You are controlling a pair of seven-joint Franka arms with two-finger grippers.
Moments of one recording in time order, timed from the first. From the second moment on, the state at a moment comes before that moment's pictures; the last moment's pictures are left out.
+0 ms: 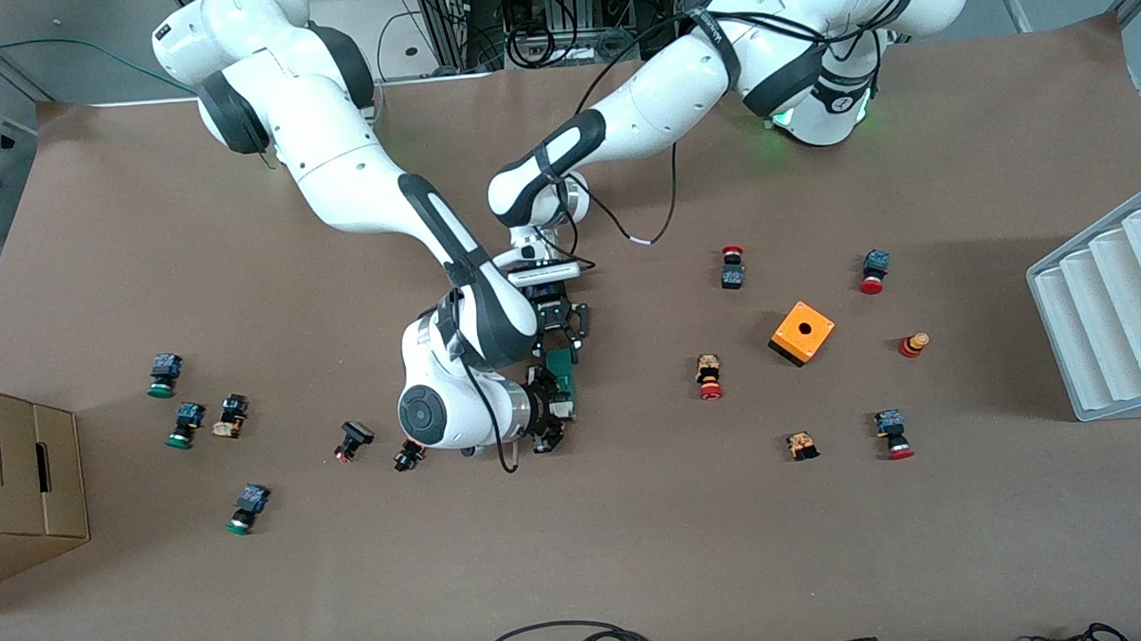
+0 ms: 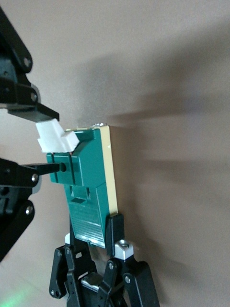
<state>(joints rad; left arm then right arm) -0.83 1.10 -0.40 -1.49 1.91 1.75 -2.53 0.64 0.97 -0.17 -1.16 0.73 2.07 1.76</state>
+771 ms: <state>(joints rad) -0.83 1.10 -0.40 -1.49 1.91 1.75 -2.53 0.64 0.91 -0.16 -1.23 0.72 2.07 1.74</state>
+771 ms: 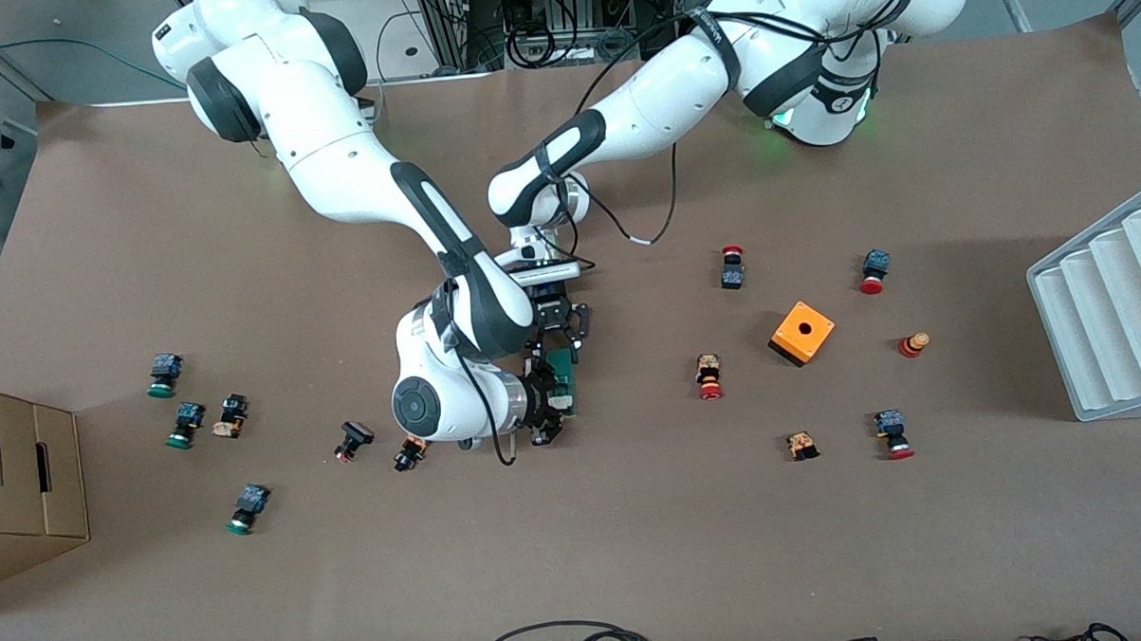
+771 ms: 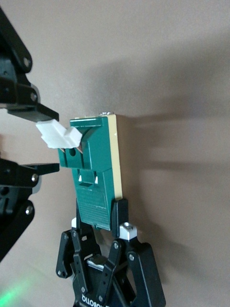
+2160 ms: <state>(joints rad) -0.83 1.10 -0.40 -1.49 1.91 1.75 -2.53 0.65 0.86 -0.13 -1.32 0.71 2.09 1.72</state>
